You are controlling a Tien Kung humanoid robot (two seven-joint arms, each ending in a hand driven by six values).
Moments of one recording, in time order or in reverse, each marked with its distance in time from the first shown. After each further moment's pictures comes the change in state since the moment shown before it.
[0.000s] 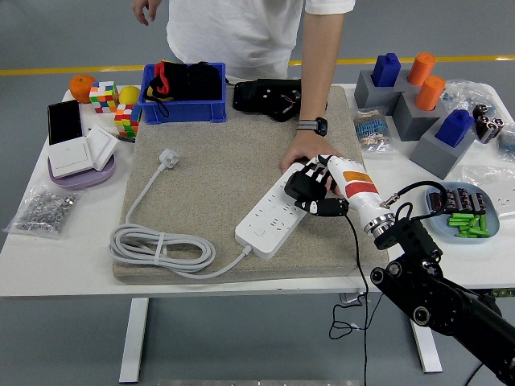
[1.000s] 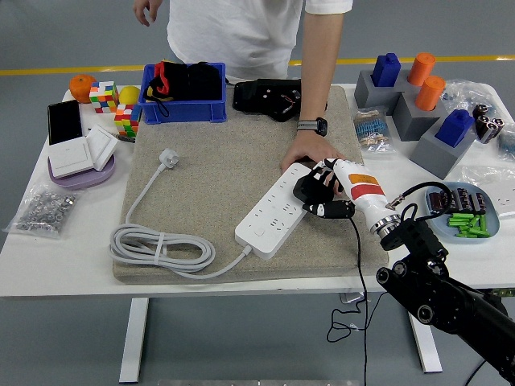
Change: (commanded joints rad) left arm -0.001 -0.002 0.000 0.000 0.001 0.000 0.000; right arm 0.009 -0.008 -0.013 -0.042 -0.003 0.001 0.006
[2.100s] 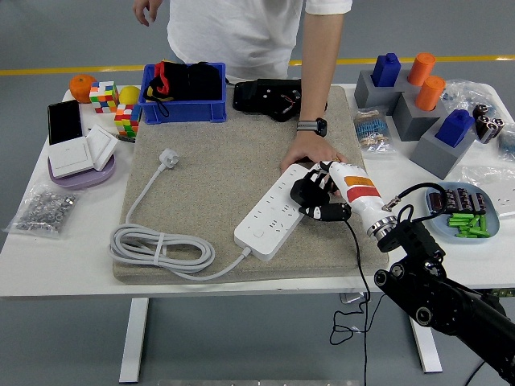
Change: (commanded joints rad) left arm -0.001 0.000 0.000 0.000 0.002 0.000 0.001; right arm 0.003 -0.002 -0.014 0.005 0.004 0.000 0.000
